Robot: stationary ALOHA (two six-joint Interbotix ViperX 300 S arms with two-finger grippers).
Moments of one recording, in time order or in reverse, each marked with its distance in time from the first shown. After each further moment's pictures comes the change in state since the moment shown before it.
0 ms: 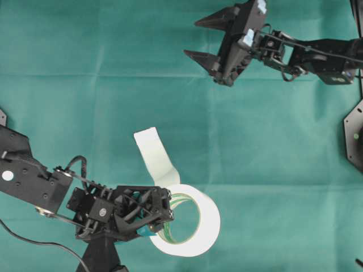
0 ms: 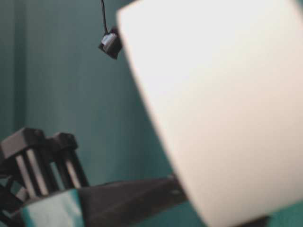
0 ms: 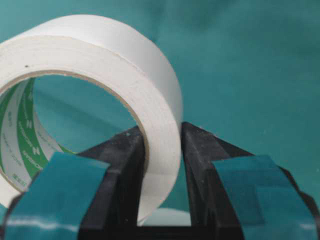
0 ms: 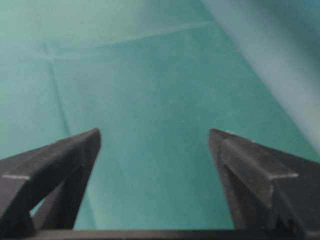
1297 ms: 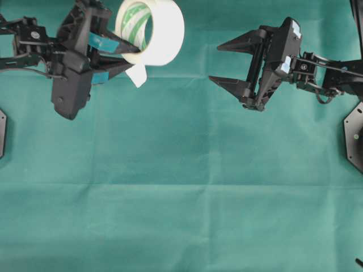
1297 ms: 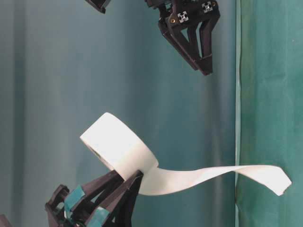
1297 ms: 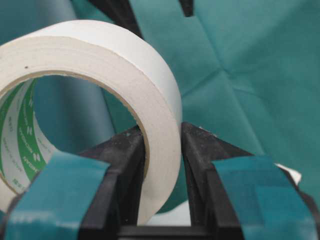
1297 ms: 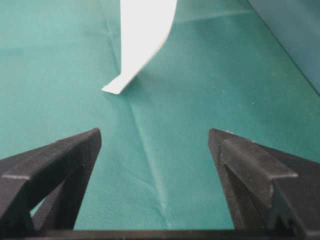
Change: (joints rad) left arm 0.617 -0.376 0.382 -0.005 -0.382 -0.034; right arm 0.087 -0.193 0.189 0.002 0.002 0.008
